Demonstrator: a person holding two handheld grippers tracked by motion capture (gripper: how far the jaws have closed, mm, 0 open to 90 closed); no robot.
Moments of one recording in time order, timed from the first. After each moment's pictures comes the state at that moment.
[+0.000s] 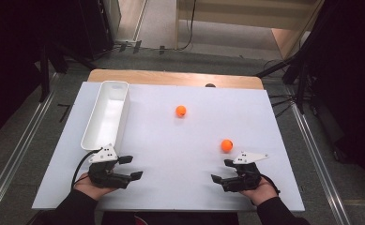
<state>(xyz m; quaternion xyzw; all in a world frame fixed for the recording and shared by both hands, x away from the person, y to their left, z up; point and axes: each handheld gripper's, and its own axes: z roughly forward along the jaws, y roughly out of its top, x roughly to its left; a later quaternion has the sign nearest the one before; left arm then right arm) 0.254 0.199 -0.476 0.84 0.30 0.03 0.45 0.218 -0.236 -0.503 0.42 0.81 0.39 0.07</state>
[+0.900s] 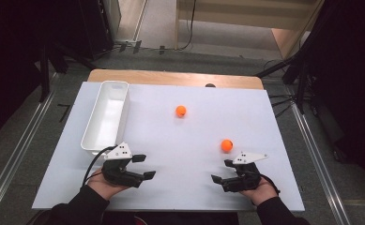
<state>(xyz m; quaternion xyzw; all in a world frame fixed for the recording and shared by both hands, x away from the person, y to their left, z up) 0.258 0.162 -0.467 0.85 0.27 0.01 0.45 0.219 -0.236 -0.505 0.42 0.82 0.39 0.08</state>
